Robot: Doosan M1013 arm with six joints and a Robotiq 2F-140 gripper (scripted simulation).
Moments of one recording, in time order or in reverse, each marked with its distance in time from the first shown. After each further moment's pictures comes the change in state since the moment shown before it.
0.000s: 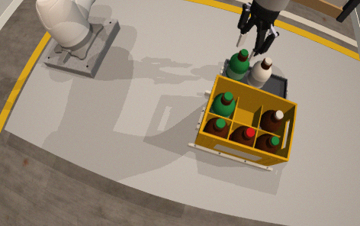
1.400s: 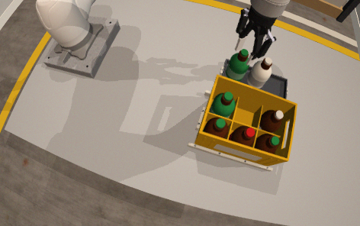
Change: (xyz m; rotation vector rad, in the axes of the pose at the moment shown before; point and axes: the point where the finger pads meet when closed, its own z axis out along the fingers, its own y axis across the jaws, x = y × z) arm 0.000 0.000 0.022 -0.001 -0.001 0.000
